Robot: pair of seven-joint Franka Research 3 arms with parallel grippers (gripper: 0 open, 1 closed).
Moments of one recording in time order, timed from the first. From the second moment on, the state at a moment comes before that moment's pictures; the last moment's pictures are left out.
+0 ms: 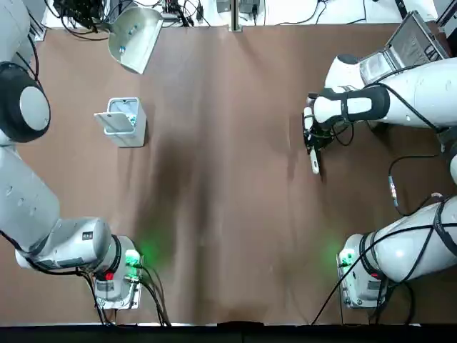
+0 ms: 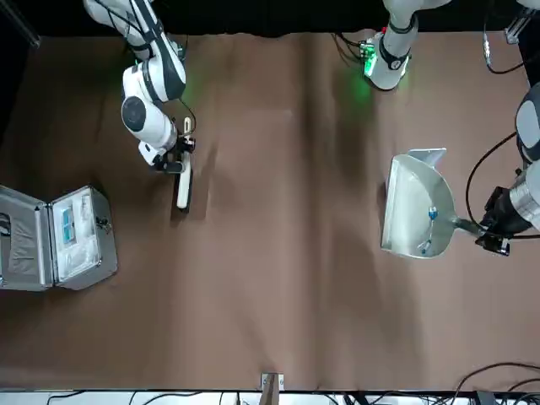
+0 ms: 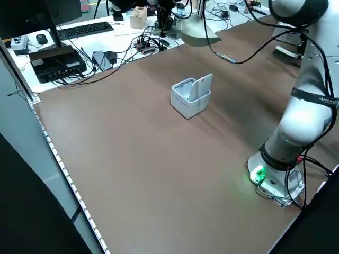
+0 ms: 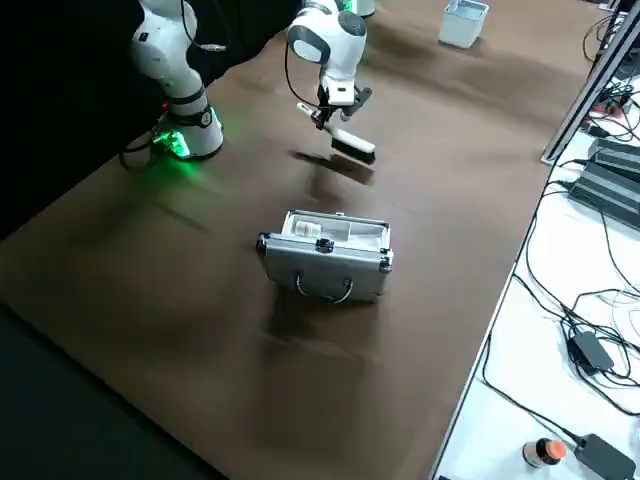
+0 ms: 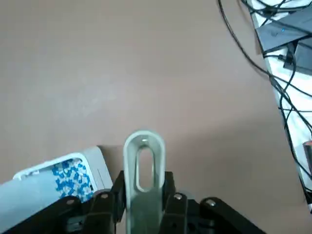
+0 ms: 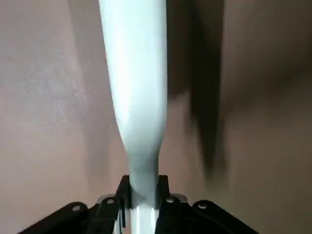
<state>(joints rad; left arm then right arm) 0.06 0.25 -0.02 -1.60 0.12 1.96 -1.24 0.42 0.02 -0.01 -2.55 0.25 2.33 0.27</state>
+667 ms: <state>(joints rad) 0.05 0.18 0.07 -1.75 0.12 2.18 -1.22 0.42 0.08 -0.01 -2.55 0.25 2.38 0.26</state>
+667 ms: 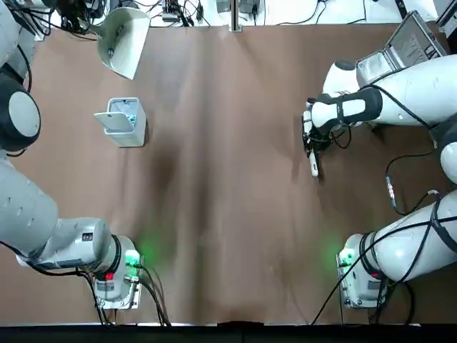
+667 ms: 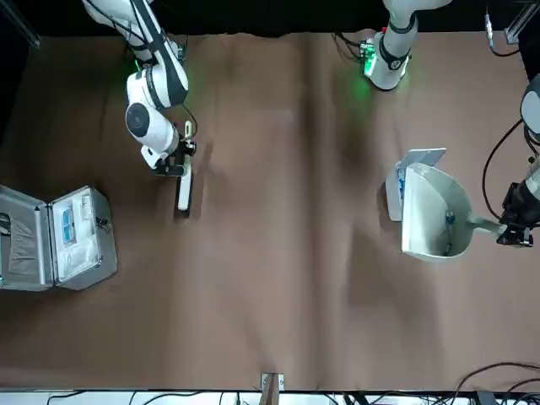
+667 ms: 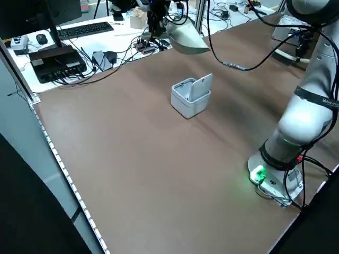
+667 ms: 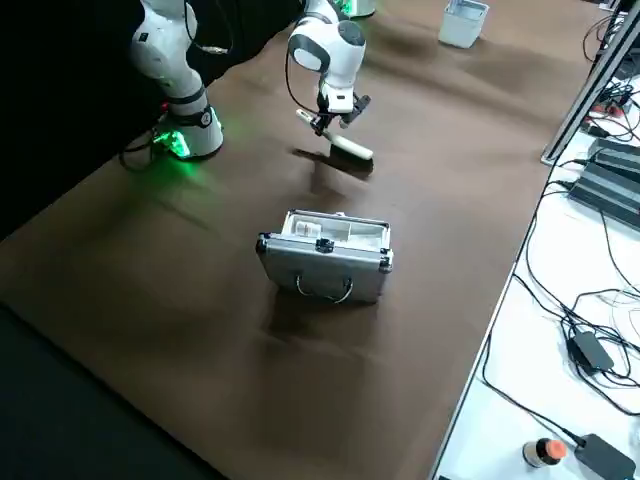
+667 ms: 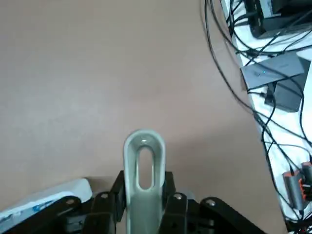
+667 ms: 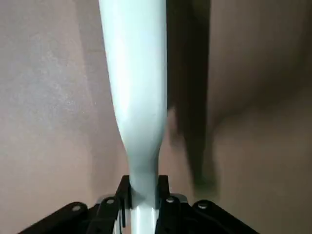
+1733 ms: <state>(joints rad) 0.07 0.18 0.13 -1.86 0.12 2.45 -1.25 0.42 0.09 -0.01 -2.55 0.25 2.40 0.25</state>
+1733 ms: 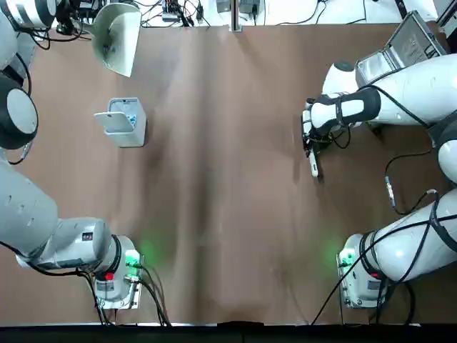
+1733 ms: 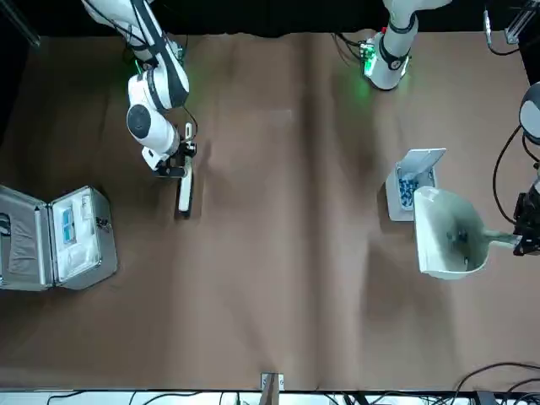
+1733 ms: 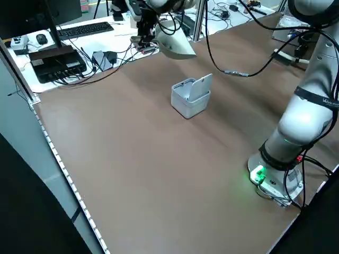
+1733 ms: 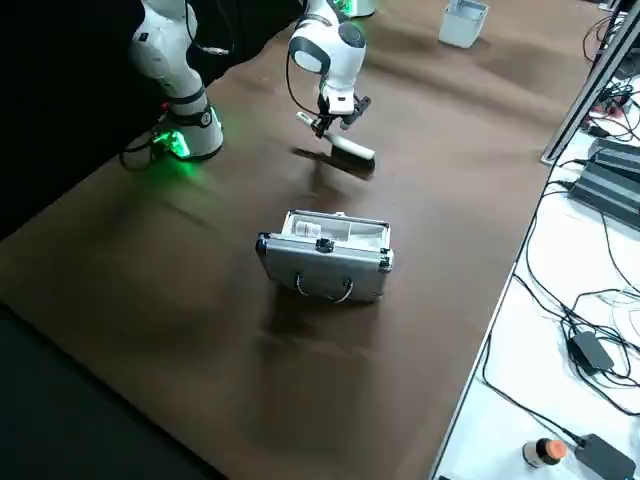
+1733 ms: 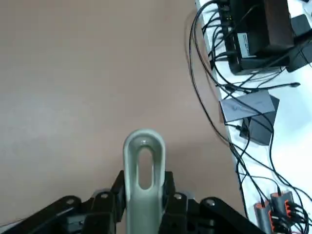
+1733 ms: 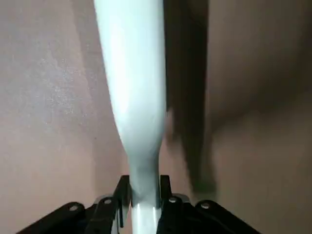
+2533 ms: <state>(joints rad) 0.12 0.01 0.13 -2.07 0.12 2.65 -1.12 0.42 0.10 -0.02 -2.54 0.25 2.38 0.25</state>
